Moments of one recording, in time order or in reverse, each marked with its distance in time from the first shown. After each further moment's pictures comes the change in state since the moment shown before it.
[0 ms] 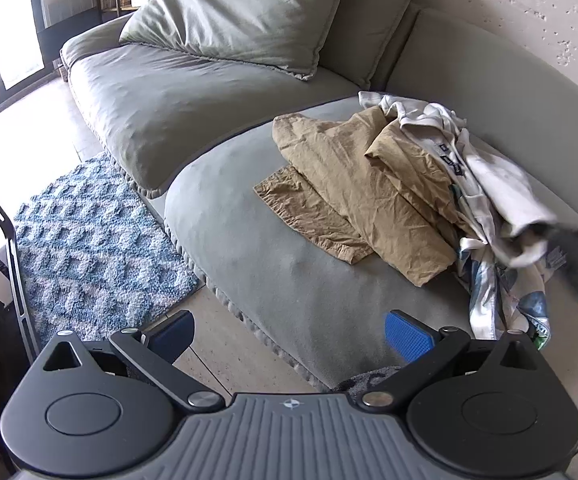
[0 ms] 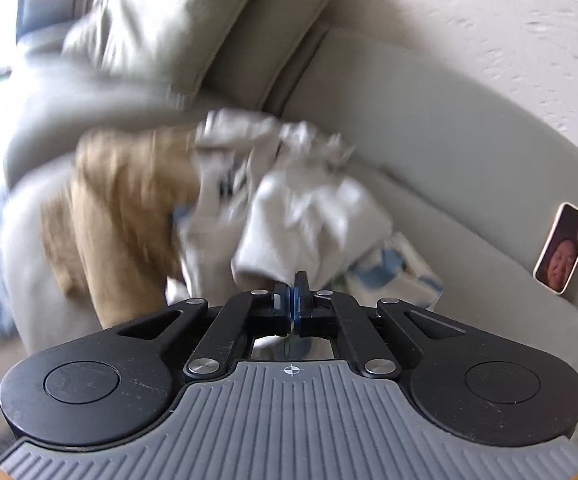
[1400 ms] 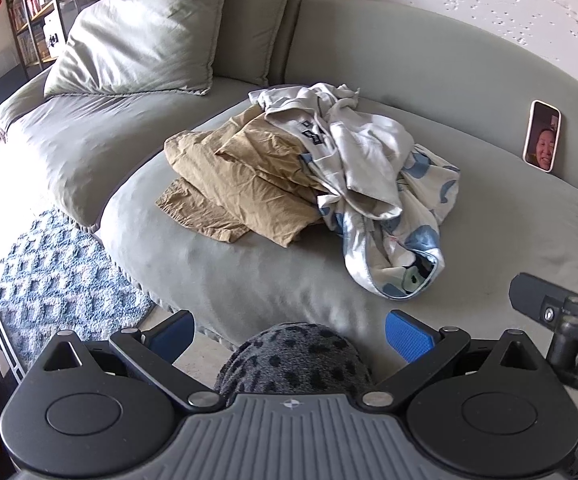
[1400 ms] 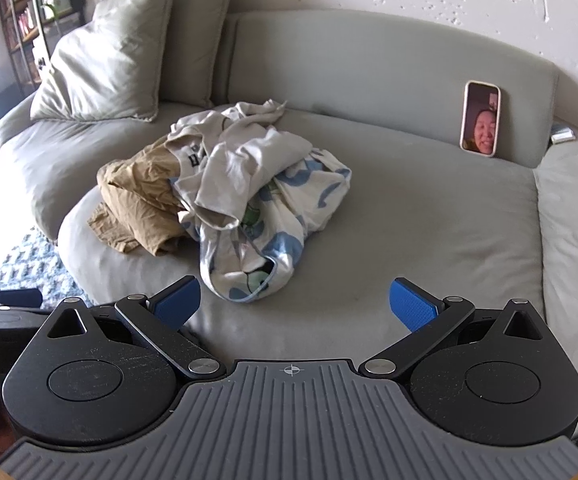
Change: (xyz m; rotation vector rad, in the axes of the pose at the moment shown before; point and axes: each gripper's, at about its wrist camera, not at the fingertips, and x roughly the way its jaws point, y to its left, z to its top) left arm -0.051 -0.082 -0.030 0.233 0.010 -0.096; right arm -0.162 -0.056 -0.045 0.309 0.156 0.000
